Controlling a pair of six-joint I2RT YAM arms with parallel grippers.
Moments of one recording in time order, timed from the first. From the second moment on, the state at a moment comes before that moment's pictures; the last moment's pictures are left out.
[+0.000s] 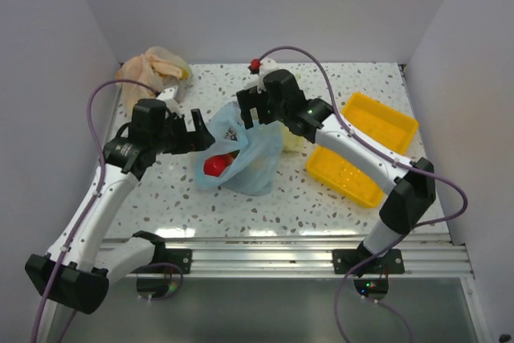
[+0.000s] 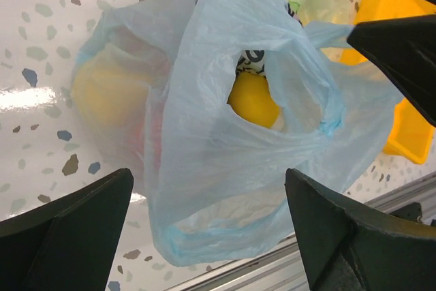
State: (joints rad) left arm -0.27 1.02 1.08 -0.72 0.18 -0.44; right arm 0.75 1.70 1.61 -0.45 0.15 0.19
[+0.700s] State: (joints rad) left arm -0.55 1.36 1.07 -0.58 -0.35 -0.45; right arm 0.86 1.55 1.25 -0.55 0.29 0.40
